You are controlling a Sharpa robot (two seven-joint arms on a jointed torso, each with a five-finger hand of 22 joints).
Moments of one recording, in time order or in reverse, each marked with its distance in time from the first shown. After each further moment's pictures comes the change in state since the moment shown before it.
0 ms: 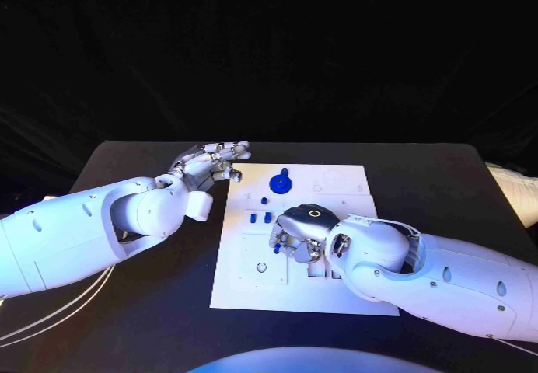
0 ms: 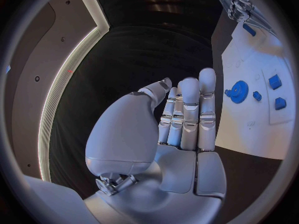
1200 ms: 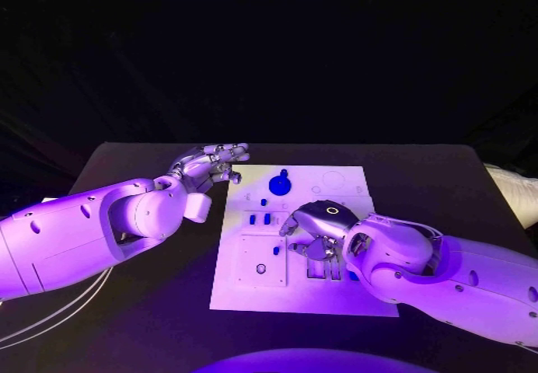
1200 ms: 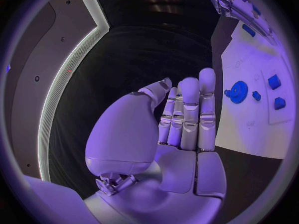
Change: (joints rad) left arm 0.000 -0.004 0.000 0.000 -0.002 0.007 -0.005; left_hand 0.000 0.000 0.000 0.000 0.000 0.000 0.000 0.000 0.000 -0.004 -0.004 0.000 0.000 -0.003 0.003 -0.002 -0.004 0.000 -0.007 0.000 -0.008 -0.004; right arm 0.007 -0.105 0.010 0.061 0.004 -0.069 0.002; right_hand -0.092 -0.031 -0.121 -0.002 0.024 -0.160 0.013 -0.002 -0.049 -0.236 0.042 0.031 -0.034 0.000 0.043 -0.015 -0.042 0.016 -0.038 0.038 -0.043 -0.017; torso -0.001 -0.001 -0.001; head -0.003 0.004
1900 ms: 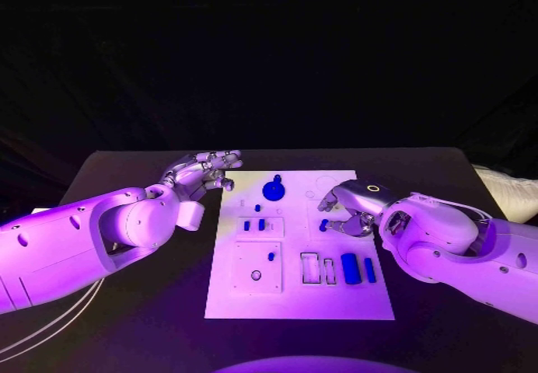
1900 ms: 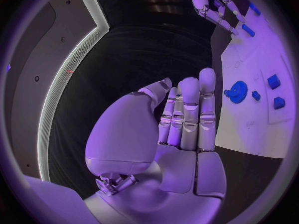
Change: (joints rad) left arm 0.000 -0.002 0.000 0.000 -0.001 0.004 -0.002; left_hand 0.000 0.000 0.000 0.000 0.000 0.000 0.000 0.000 0.000 0.000 0.000 0.000 0.000 0.000 0.000 0.000 0.000 0.000 0.000 0.000 0.000 0.000; right arm 0.073 -0.161 0.011 0.001 -0.002 -0.009 -0.064; right_hand 0.008 -0.008 -0.054 0.012 -0.010 -0.008 -0.010 0.000 -0.015 -0.015 -0.018 0.004 -0.003 -0.002 -0.031 -0.010 -0.014 0.000 0.000 -0.023 -0.004 0.001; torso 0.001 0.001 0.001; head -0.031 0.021
